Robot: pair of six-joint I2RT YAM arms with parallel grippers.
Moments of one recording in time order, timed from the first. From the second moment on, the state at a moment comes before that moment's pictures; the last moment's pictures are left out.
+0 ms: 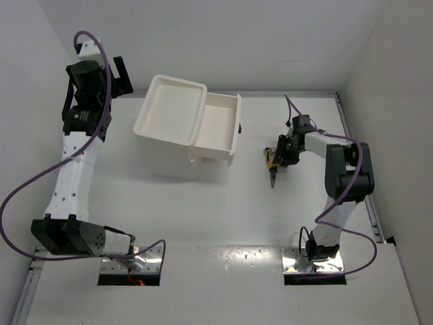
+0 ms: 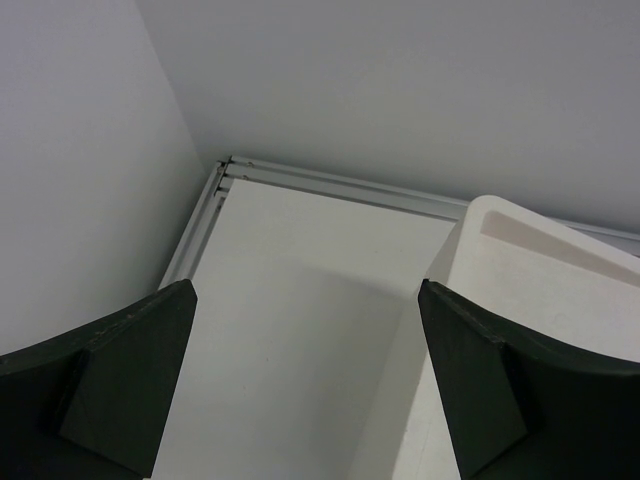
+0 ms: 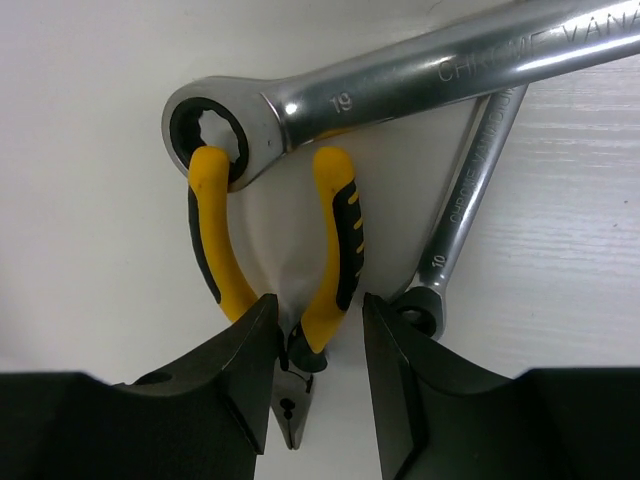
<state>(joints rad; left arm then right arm) 0.00 1.35 1.58 -0.39 -0.27 -0.08 0.03 1.89 1.11 -0.39 -0.22 0.23</state>
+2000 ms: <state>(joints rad) 0.00 1.35 1.46 -0.40 -0.24 -0.11 0.35 1.91 1.84 -0.52 -0.29 0.99</state>
